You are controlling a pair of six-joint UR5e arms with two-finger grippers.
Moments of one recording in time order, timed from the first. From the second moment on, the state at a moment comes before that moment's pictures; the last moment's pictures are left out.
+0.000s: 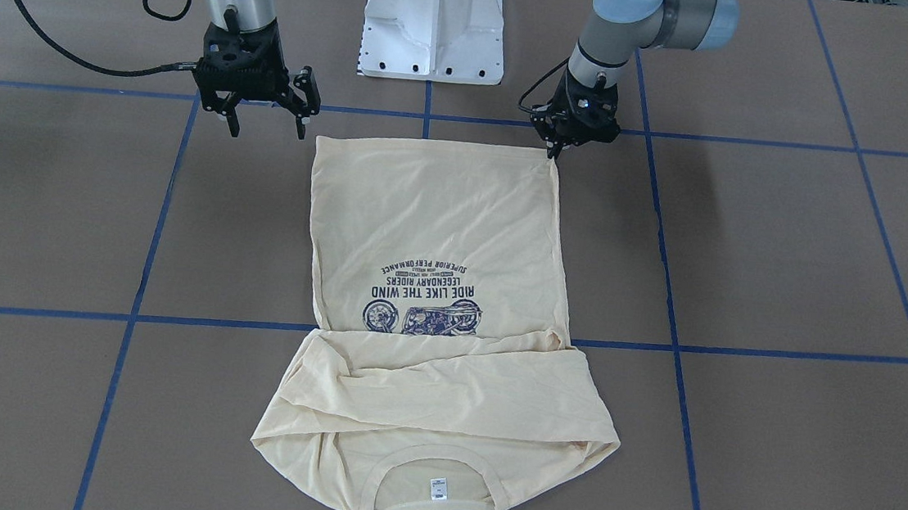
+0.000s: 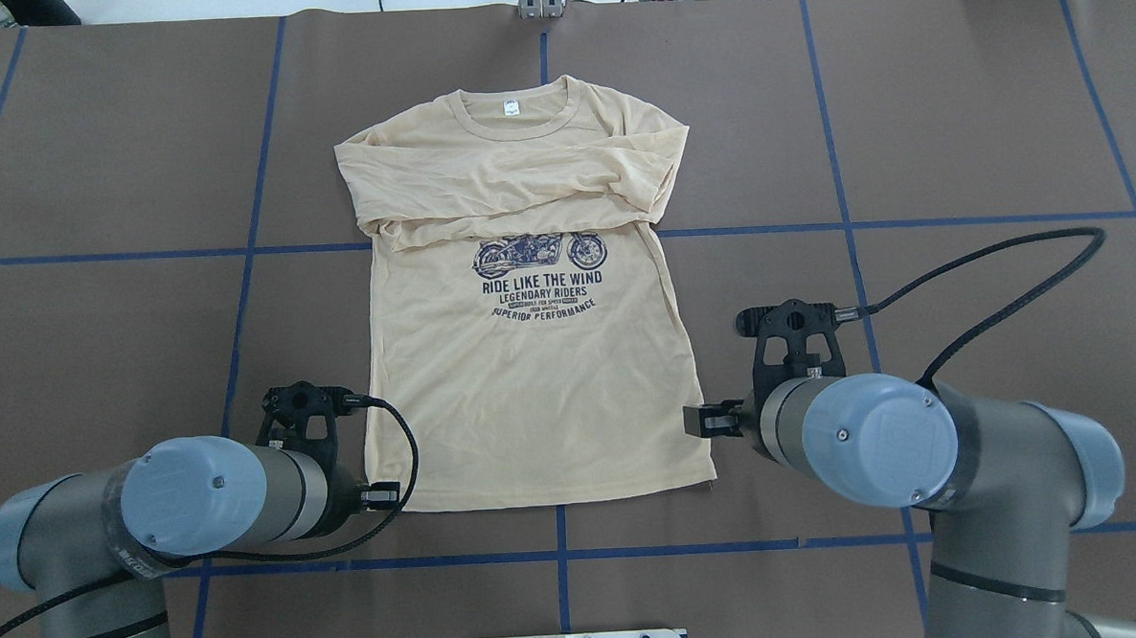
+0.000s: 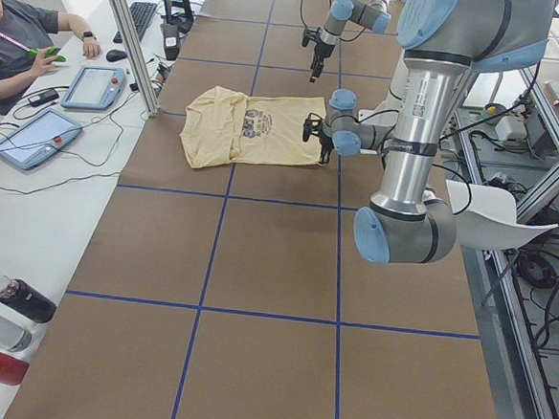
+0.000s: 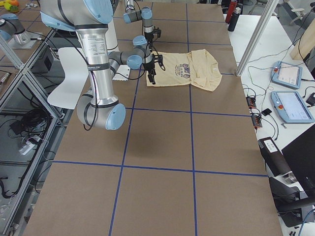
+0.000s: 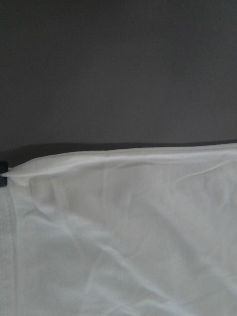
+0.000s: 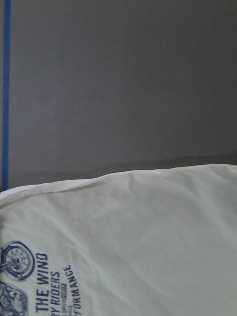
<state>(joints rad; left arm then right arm) -0.29 -1.78 -1.98 -1.87 -1.69 -1.34 0.29 -1.32 2.08 -1.52 1.49 1.36</state>
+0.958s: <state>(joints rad) -0.29 -1.78 -1.98 -1.87 -1.69 -1.34 0.16 -1.31 1.99 -1.44 1.39 1.40</state>
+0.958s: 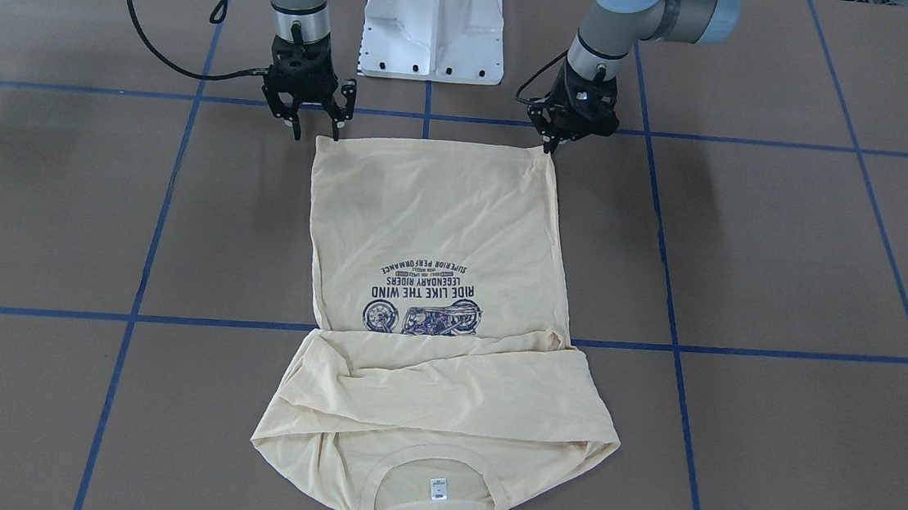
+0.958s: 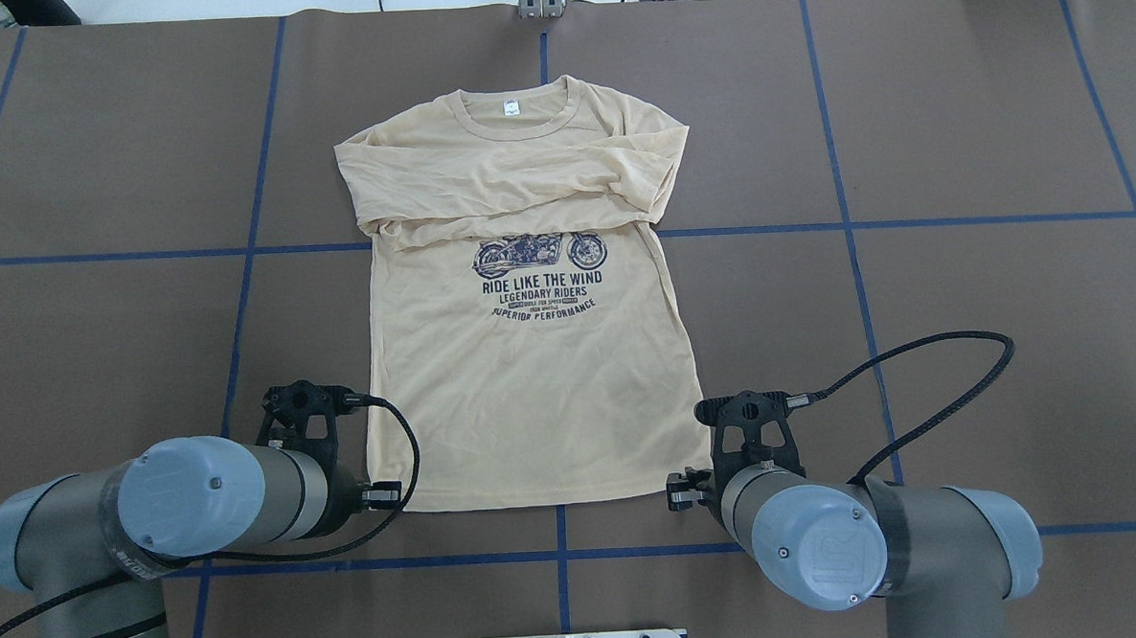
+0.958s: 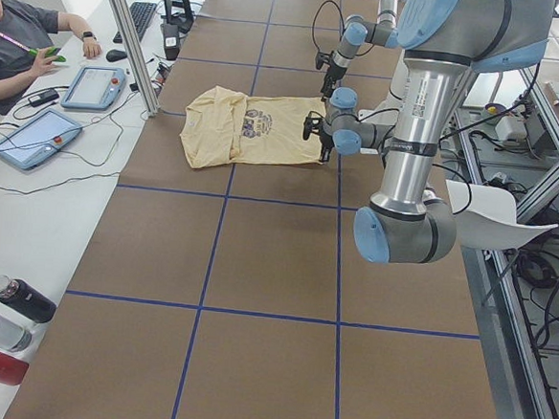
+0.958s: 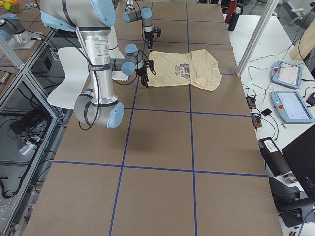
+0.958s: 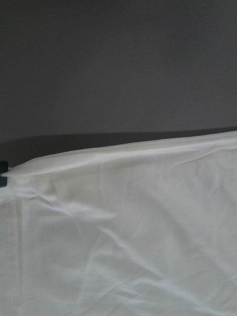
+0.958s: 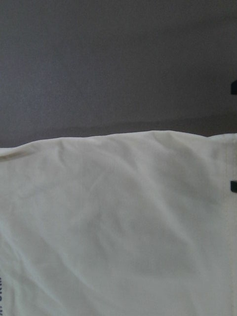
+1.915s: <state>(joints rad) -0.29 -1.78 -1.99 -1.87 -1.69 -1.34 0.16 -1.31 1.98 -1.44 1.39 1.42</state>
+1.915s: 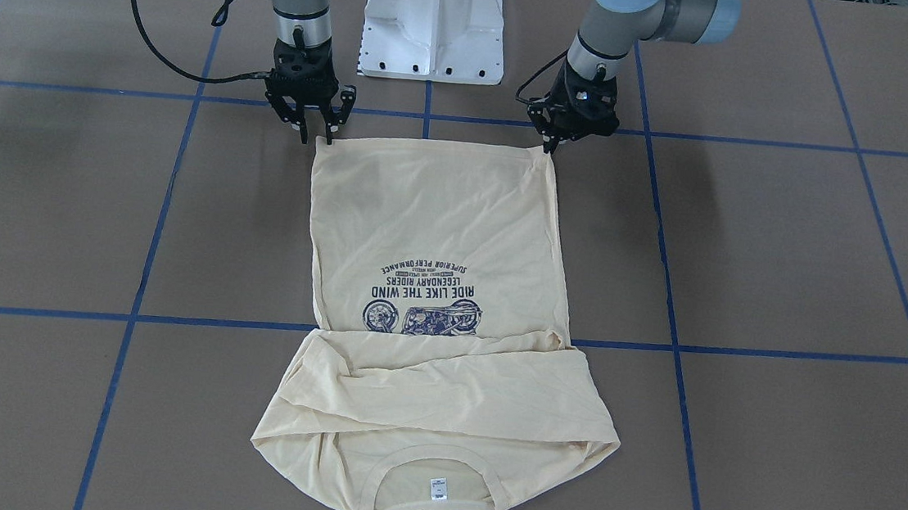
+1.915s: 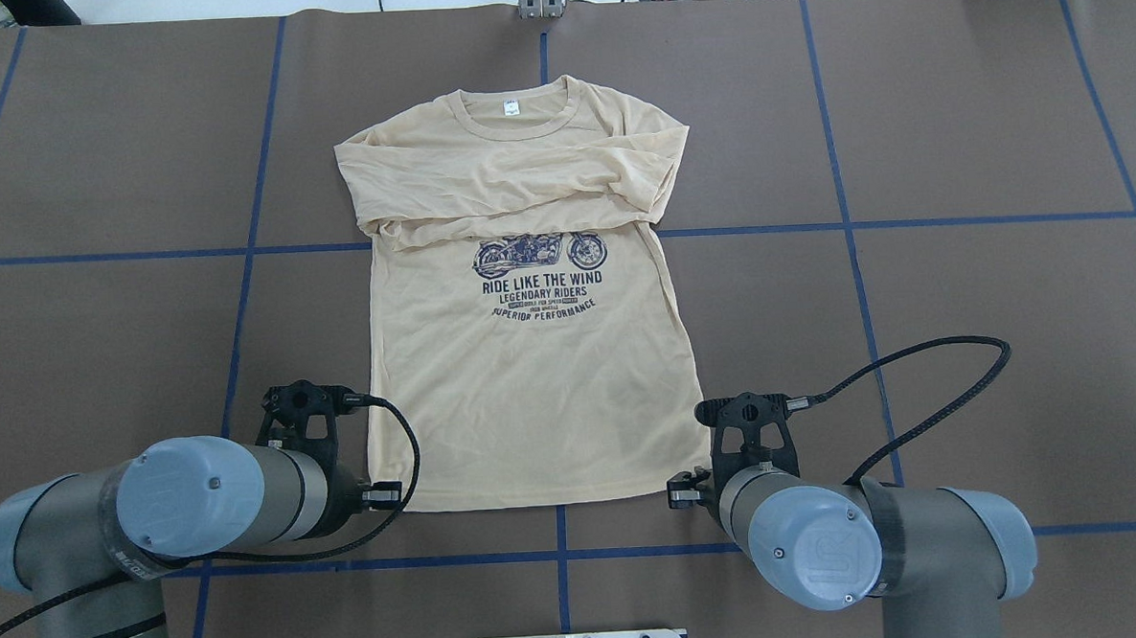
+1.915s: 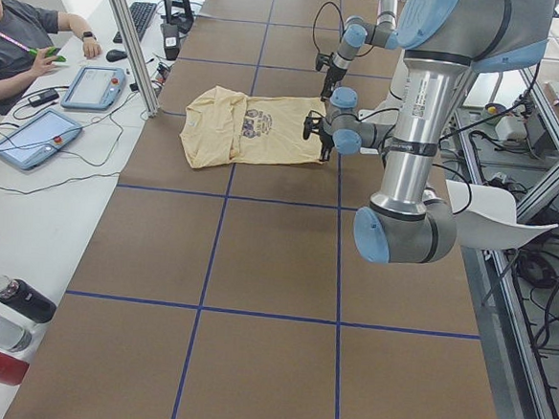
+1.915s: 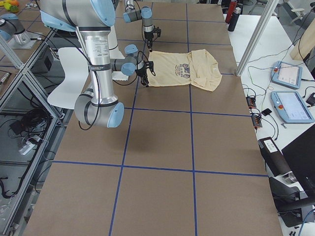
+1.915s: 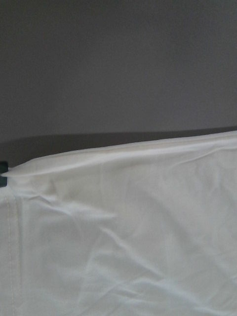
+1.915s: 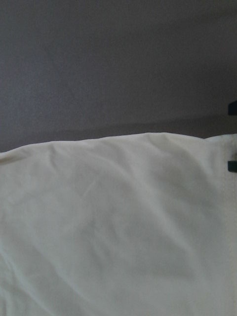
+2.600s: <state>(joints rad) -0.29 -1.78 -2.00 -1.87 -1.69 -1.34 0.16 -1.31 1.97 -1.44 1.39 1.43</state>
